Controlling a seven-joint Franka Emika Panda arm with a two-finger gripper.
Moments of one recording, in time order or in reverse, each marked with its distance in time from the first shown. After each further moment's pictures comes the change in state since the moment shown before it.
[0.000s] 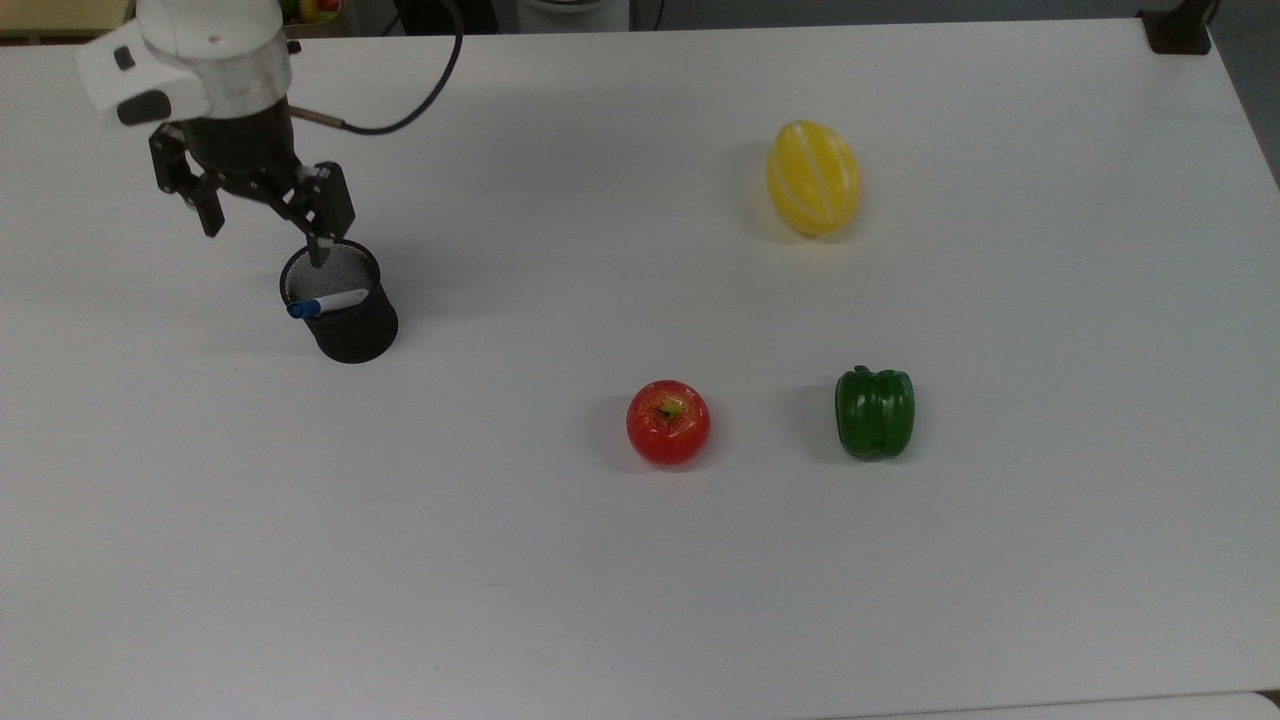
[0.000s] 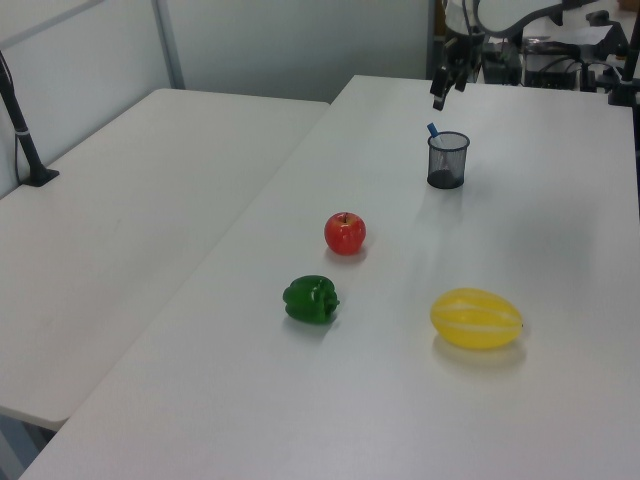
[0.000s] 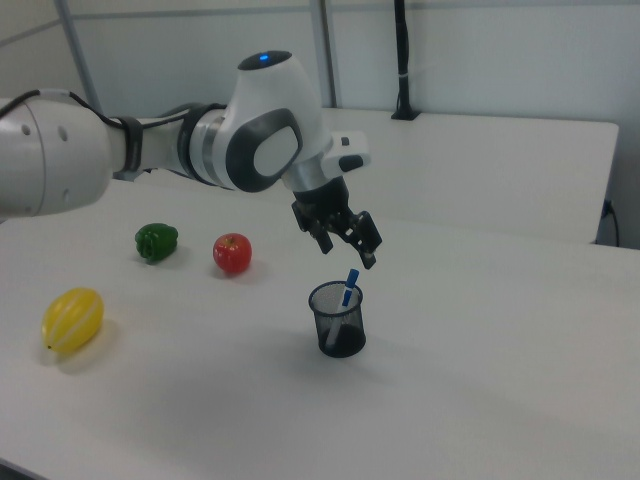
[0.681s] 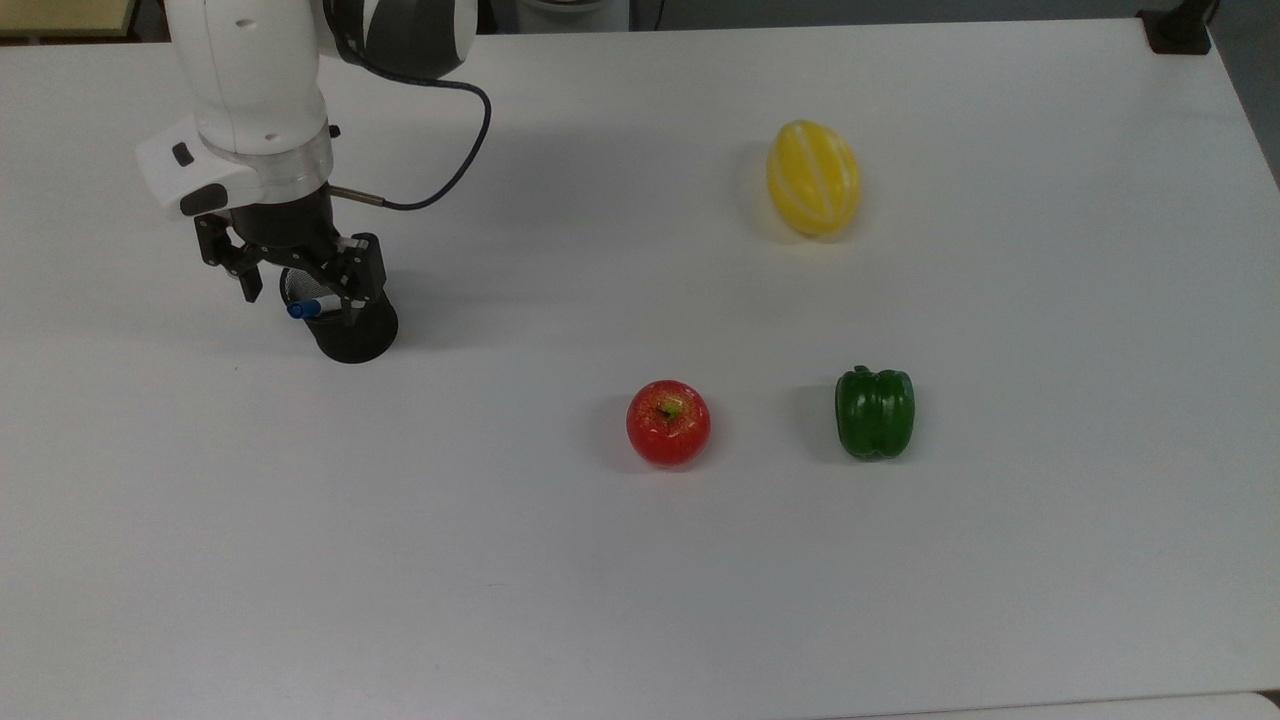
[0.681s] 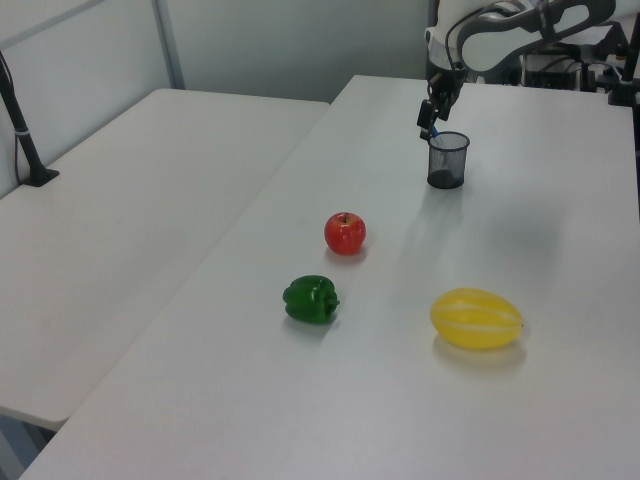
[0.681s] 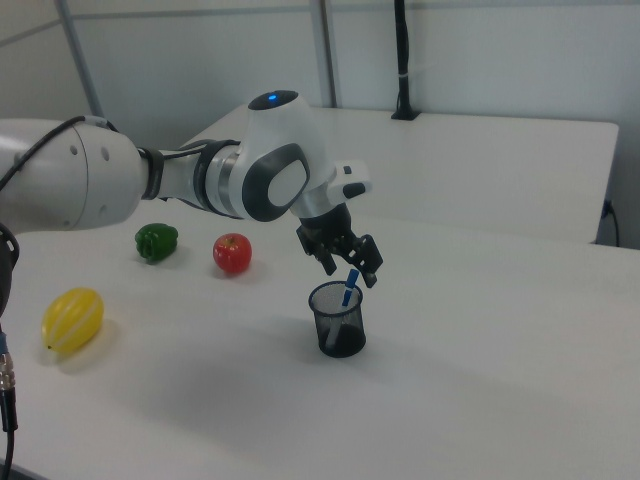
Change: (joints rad) arm 0.026 0.103 0.004 0.000 -0.035 0.098 0.000
